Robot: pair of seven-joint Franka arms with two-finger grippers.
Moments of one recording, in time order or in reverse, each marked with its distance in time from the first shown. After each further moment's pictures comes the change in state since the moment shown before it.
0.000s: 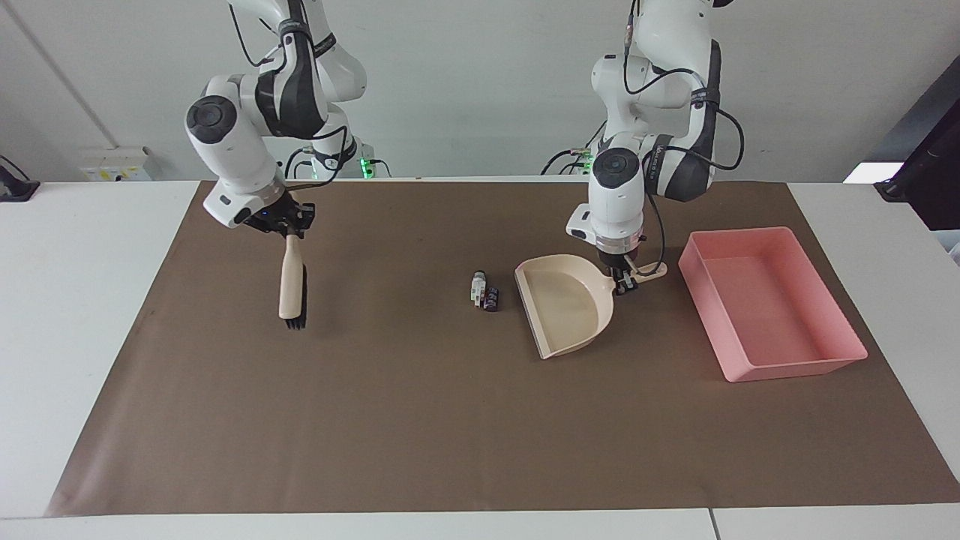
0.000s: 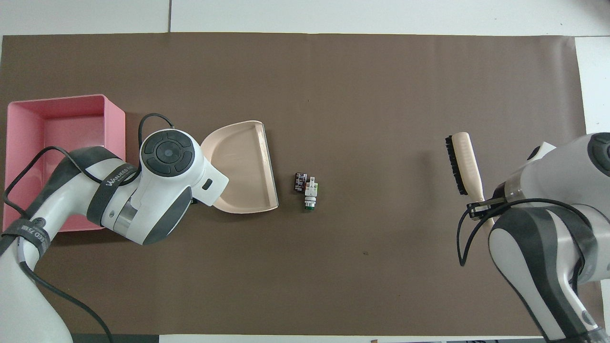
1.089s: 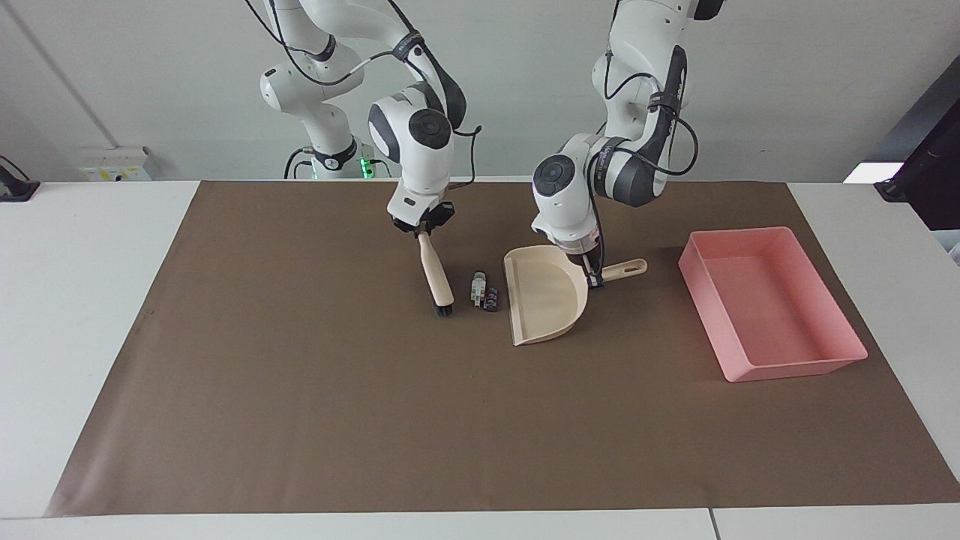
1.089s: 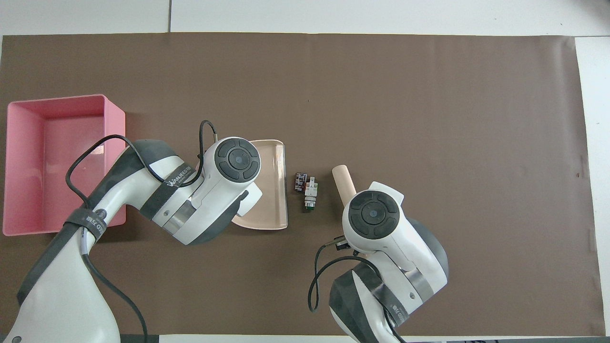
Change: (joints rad) left arm -0.131 0.089 -0.010 0.105 0.094 -0.163 0.004; right arm 0.490 0.221 0.011 0.031 0.035 0.178 0.410
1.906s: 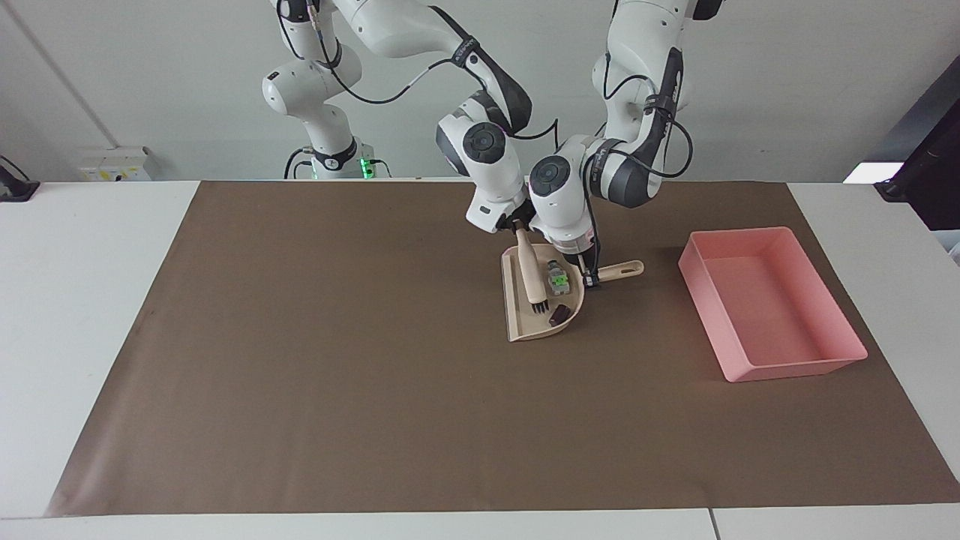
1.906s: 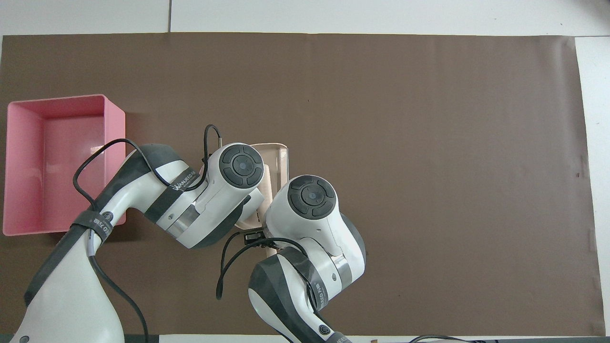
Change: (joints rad) left arm -0.009 -0.001 0.003 -0.039 0.005 0.050 0.013; right arm 0.139 0.232 0.005 0.296 0.453 0.127 0.027
